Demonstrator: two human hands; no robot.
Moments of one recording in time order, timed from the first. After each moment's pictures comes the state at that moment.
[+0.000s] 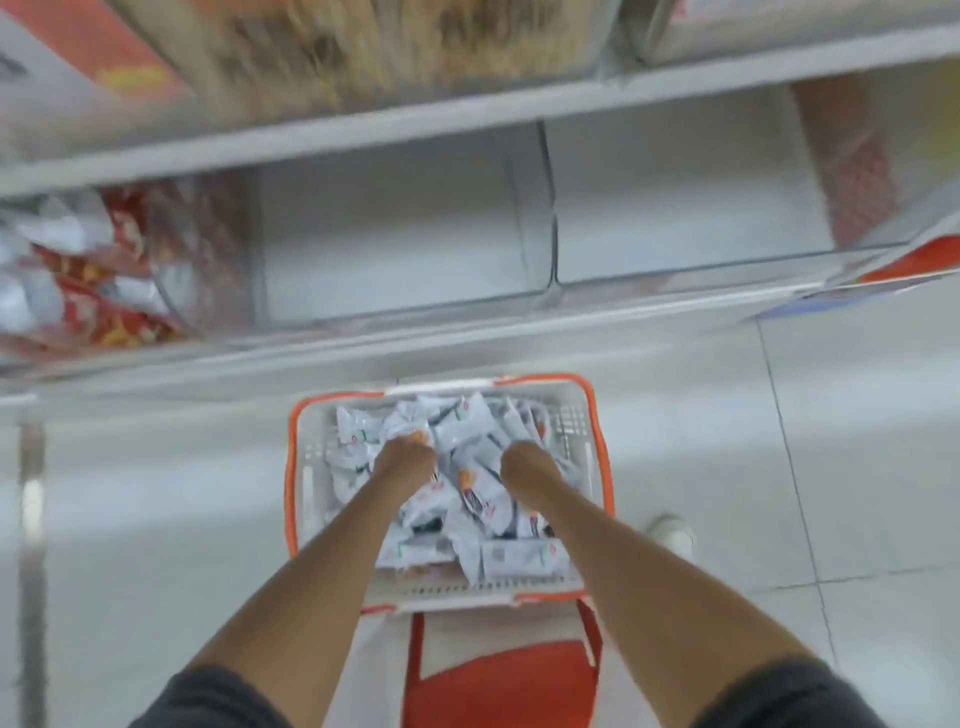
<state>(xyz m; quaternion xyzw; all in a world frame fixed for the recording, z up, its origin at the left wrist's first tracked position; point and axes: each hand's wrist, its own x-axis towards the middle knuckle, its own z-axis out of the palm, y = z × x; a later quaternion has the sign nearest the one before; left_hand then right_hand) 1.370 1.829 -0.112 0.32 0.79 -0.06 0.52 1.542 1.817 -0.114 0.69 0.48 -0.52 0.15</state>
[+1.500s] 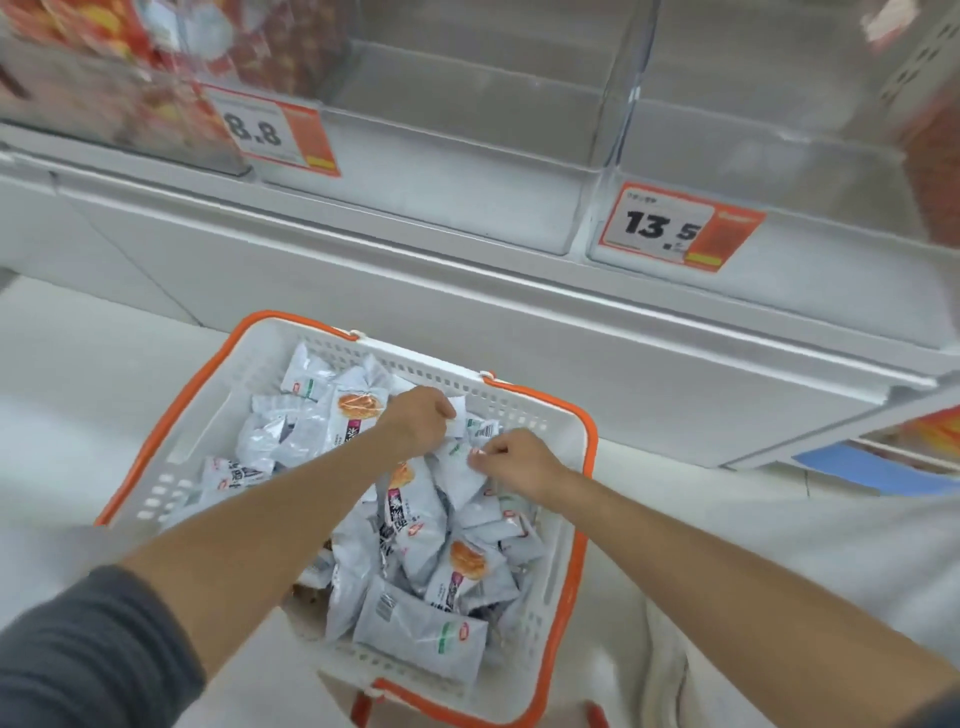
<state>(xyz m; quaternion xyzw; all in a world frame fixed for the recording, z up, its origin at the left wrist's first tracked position) 1.432 1.818 -0.231 0.46 0.78 0.09 0.40 1.601 1.834 -0.236 0.51 0.68 -0.53 0.03</state>
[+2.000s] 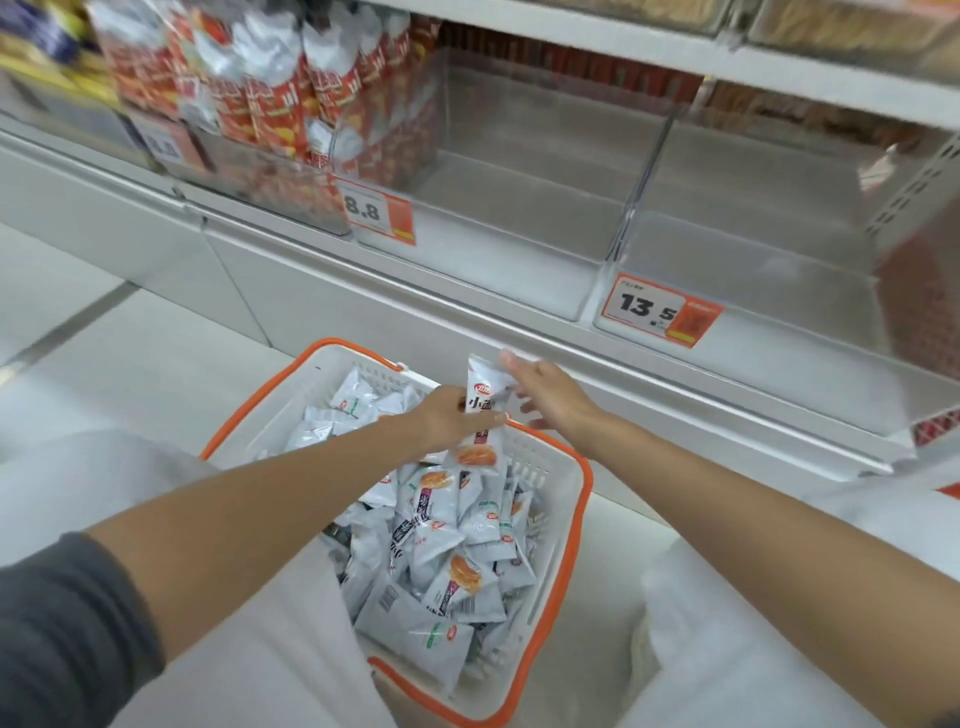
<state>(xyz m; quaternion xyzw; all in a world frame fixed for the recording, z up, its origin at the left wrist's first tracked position) 1.457 1.790 -0.119 0.42 0.73 0.29 0.46 1.593 1.871 -0.096 0.48 0.66 -0.56 -0.11</state>
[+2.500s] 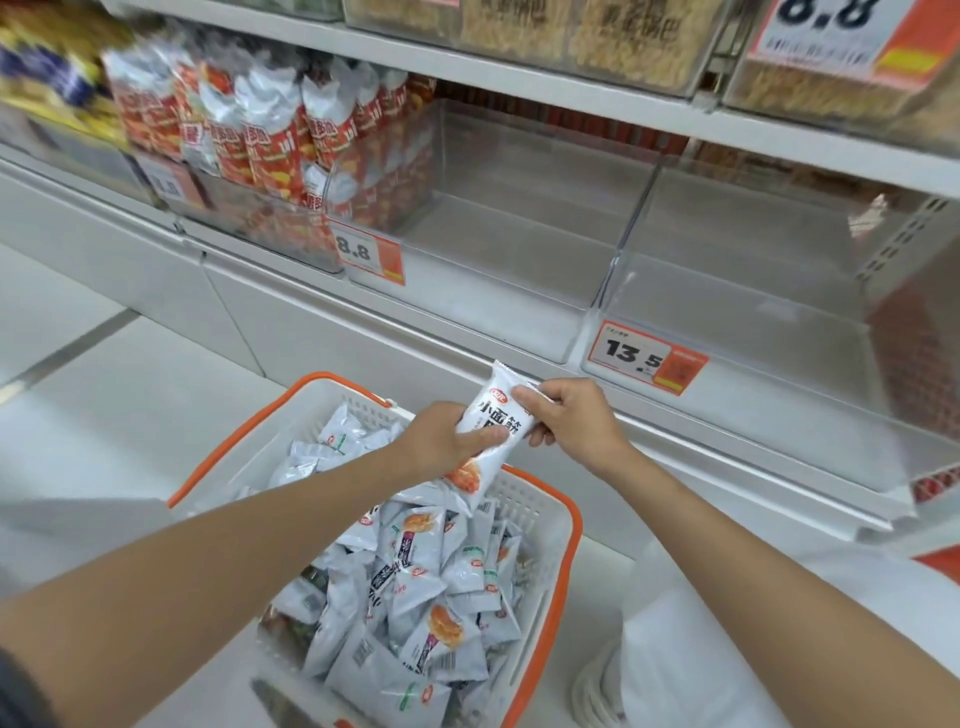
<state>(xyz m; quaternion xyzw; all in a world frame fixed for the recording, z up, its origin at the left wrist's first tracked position) 1.457 1.809 -0.114 0.51 0.70 0.33 0.37 1.614 1.913 -0.097 0.38 0.75 -0.50 -0.22</state>
